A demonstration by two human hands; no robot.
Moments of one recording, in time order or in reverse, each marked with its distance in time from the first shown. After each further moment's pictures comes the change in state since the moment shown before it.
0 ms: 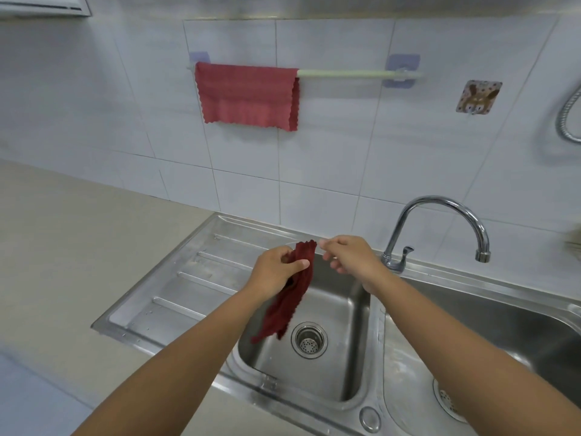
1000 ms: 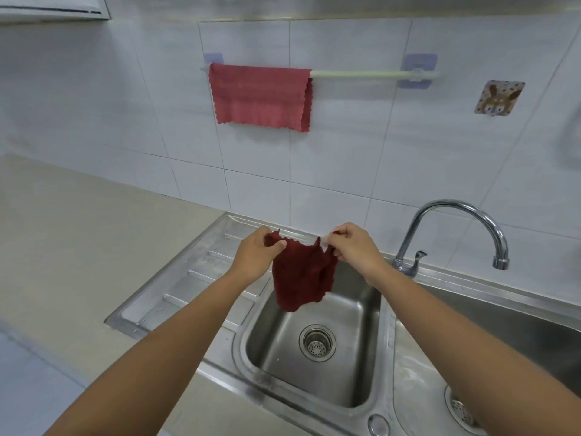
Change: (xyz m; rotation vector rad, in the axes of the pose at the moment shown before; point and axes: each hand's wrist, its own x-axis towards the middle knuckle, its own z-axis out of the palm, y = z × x) left_hand 0.018 -0.001 -0.050 0.187 0.194 0.002; right_hand 0.026 -0.003 0.009 -0.023 0.054 -0.091
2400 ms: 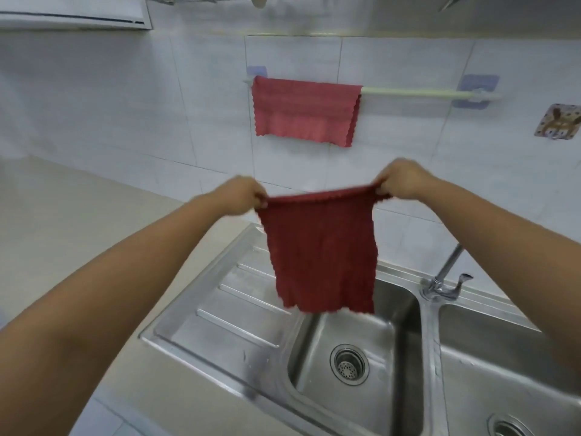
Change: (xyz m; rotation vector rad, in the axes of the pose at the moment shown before) left_hand 0.099 0.031 -0.172 0.722 -0.229 0.280; right_hand 0.082 -0.150 -0.016 -0.935 0.018 -0.179
